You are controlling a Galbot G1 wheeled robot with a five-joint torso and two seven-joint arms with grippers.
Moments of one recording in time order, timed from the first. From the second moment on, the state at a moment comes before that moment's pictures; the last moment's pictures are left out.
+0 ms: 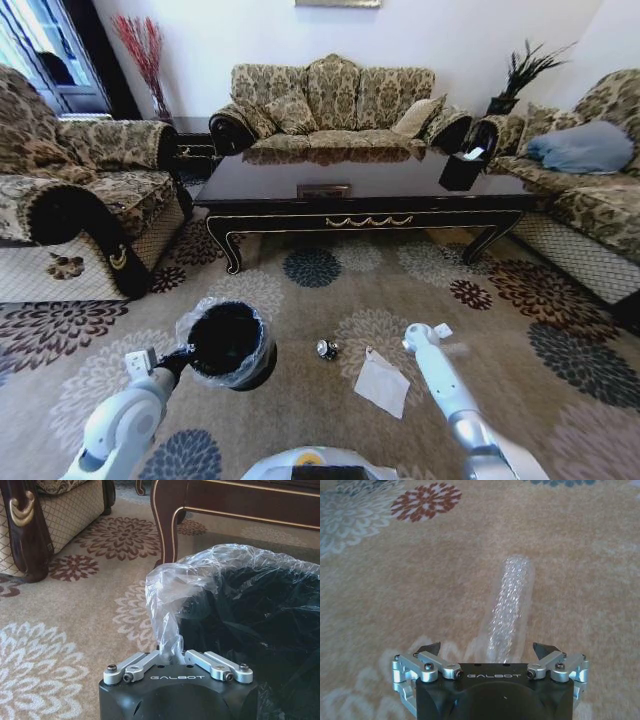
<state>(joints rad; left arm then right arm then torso) 1.62 -1.11 -0.75 -2.24 -0.84 0.65 -0.41 -0.71 1.24 0.44 0.87 1.14 -0.03 0.86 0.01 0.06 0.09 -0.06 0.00</state>
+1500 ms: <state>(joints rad) 1.60 -1.10 -0.75 -2.22 -0.86 0.65 -0.41 -0.58 1.25 0.45 0.45 1.03 0.06 0.60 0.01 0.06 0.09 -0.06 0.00</state>
